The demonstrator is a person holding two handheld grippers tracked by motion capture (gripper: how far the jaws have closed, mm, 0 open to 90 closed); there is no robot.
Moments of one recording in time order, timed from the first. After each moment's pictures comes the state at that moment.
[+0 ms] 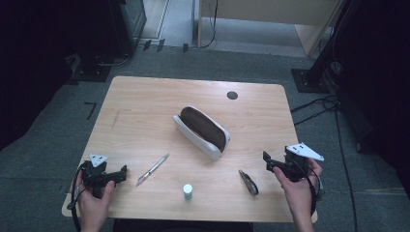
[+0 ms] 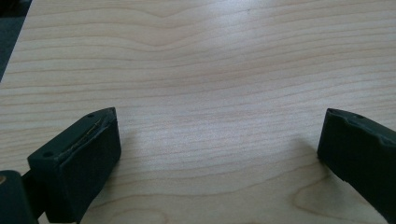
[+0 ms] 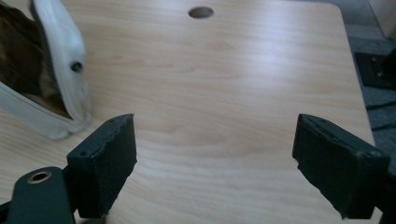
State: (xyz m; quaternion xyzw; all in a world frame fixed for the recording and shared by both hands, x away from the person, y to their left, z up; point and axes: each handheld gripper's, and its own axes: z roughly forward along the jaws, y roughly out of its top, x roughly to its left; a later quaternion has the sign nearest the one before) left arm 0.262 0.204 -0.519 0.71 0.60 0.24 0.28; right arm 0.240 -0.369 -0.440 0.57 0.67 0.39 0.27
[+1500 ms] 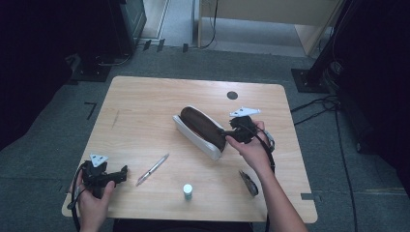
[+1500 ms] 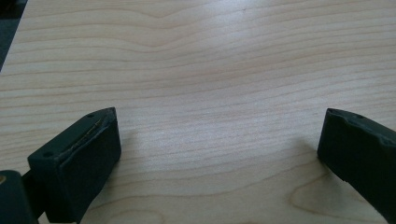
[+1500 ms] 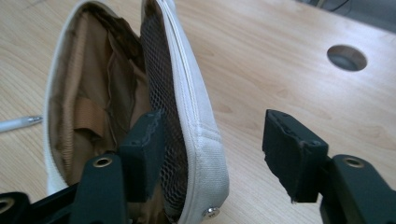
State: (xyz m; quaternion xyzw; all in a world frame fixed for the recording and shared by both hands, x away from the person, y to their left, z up) left arm 0.262 0.204 -0.519 0.71 0.60 0.24 0.28; right arm 0.356 -0.249 -0.423 0.46 0.79 0.37 0.17
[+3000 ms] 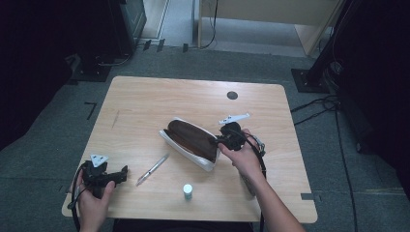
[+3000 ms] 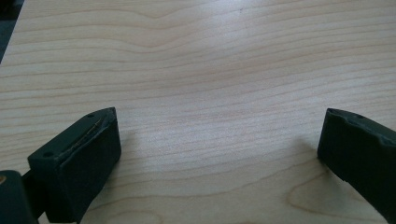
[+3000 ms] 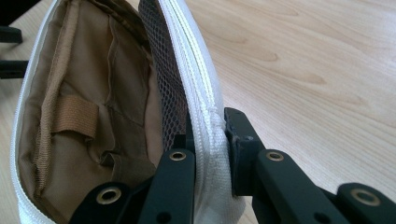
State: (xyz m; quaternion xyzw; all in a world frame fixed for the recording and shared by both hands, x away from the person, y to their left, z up) left arm 0.262 0.204 -0.519 0.72 0.59 0.24 0.28; right arm 0.343 -0.223 -0.437 0.44 0.81 0.37 0.06
